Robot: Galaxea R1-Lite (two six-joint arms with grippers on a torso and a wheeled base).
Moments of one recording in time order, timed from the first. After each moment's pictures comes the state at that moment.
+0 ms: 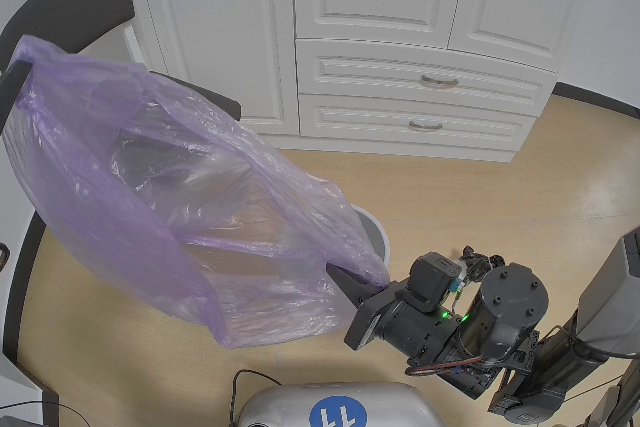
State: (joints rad) left arm -0.57 0.94 -0.43 -1.10 -0.17 0.04; right arm 0.96 1.97 -0.48 -1.55 -0.23 0.34
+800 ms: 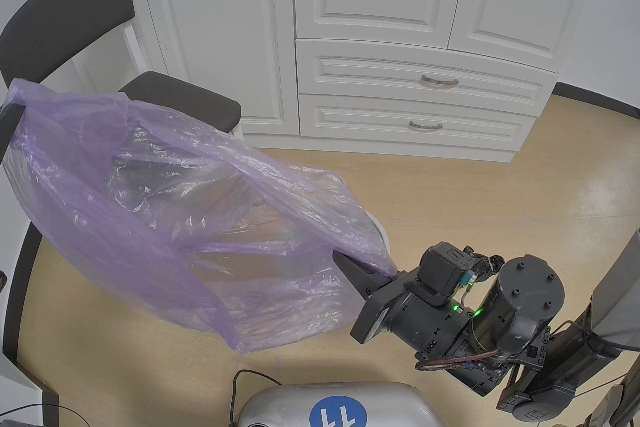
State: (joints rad) left arm -0.52 0.85 -0.39 -0.96 -0.17 0.05; right arm 0.96 1.93 -0.48 -1.55 -0.24 0.28
